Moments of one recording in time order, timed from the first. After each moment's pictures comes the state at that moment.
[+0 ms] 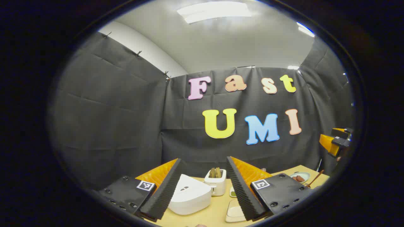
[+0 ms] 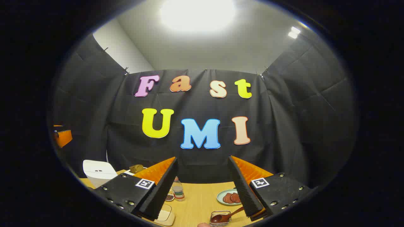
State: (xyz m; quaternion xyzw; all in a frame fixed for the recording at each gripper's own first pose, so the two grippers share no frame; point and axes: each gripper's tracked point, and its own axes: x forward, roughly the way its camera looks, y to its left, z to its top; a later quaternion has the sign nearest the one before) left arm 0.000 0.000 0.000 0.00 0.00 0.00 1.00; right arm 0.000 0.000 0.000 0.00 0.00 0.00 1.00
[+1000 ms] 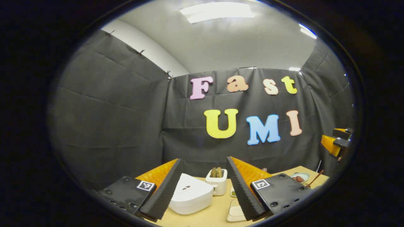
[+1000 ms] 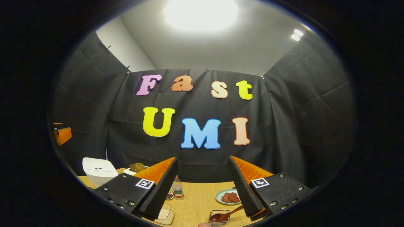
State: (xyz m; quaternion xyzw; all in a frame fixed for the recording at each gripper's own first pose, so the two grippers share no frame) left arm 0.003 0.005 -0.007 -0.02 0.00 0.00 1.00; right arm -0.012 0.005 0.003 -0.02 0.00 0.00 1.00
